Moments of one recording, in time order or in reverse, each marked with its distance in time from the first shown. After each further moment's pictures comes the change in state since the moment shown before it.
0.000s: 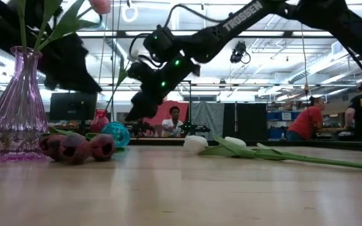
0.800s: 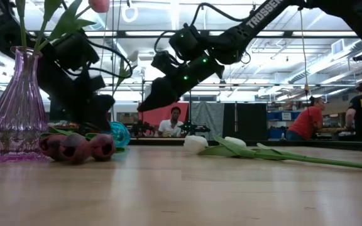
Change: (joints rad) left arm 0.193 0.575 0.000 0.363 0.049 -0.079; right arm -0.029 -0.187 -0.351 0.249 -0.239 0.179
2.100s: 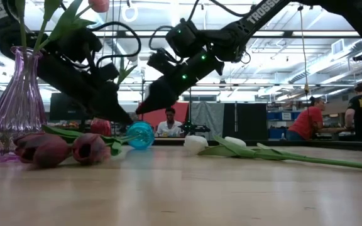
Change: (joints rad) left arm -0.049 0.057 0.015 0.244 0.265 0.294; right arm 0.031 -0.001 0.006 -0.045 0.077 -0.067
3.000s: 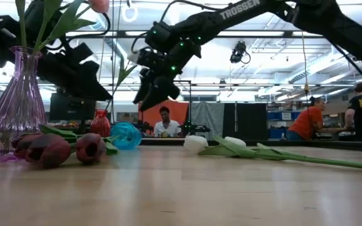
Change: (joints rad) left arm -0.002 -0.503 -0.109 -0.227 -0.216 -0.010; right arm -0.084 0.234 0.664 -0.712 -0.176 -0.468
